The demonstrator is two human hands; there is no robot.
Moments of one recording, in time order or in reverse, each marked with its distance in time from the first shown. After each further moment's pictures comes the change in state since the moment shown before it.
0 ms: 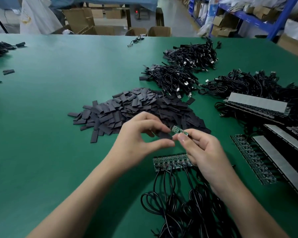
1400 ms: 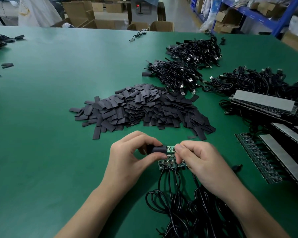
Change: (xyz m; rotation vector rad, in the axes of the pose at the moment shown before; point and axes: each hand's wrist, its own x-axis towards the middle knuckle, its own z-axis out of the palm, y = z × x) left_hand -0.045 -0.019 0.005 0.086 0.220 0.139; right_hand -0.009 -0.001 0.006 -0.292 -0.134 0.036
